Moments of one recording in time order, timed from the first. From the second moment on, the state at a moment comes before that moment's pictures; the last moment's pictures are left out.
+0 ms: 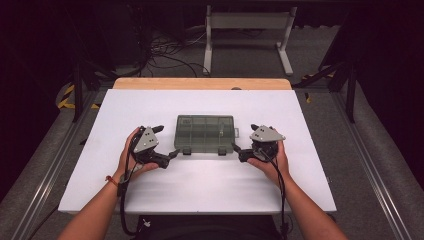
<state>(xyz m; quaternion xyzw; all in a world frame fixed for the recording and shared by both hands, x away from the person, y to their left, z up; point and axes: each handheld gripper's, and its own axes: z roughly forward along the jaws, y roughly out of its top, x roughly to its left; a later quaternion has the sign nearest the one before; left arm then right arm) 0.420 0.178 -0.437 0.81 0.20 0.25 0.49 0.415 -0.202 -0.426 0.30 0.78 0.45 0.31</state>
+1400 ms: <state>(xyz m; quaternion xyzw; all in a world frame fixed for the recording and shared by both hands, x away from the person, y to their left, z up) 0.366 0.219 -0.447 0.82 0.20 0.24 0.48 0.363 -0.229 -0.425 0.27 0.80 0.43 0.31</state>
